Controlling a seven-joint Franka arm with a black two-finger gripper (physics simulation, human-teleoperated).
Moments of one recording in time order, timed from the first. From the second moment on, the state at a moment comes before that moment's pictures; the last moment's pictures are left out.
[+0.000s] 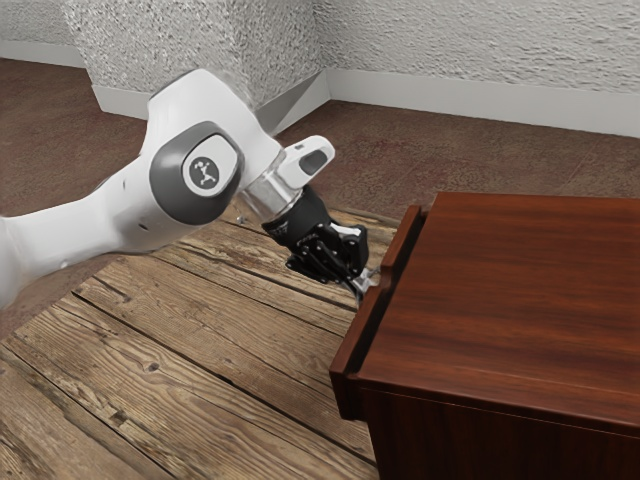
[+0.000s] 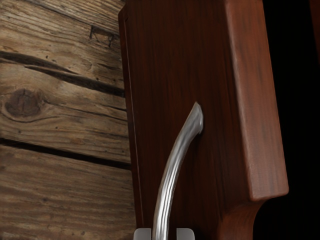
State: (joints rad) arm 0.04 0.03 -0.04 -1.79 -0.48 2.03 -0.05
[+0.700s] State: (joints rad) arm 0.06 -0.03 0.03 -1.86 -0.48 2.02 -0.05
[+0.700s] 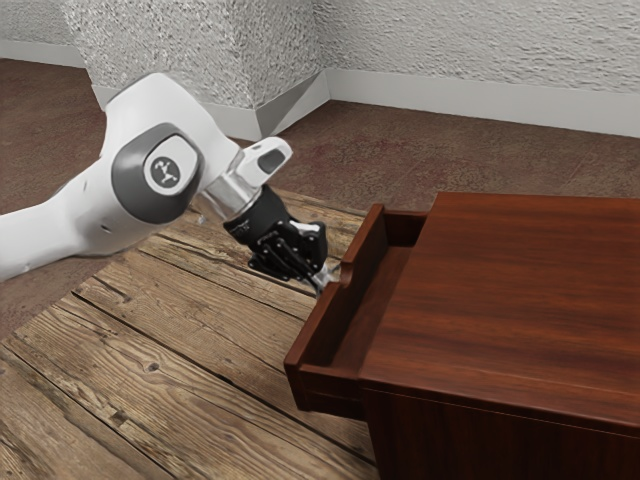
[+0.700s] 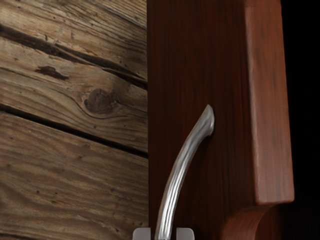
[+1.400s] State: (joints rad) arm 0.04 -0.07 0.11 -1.89 -0.47 2.00 -0.05
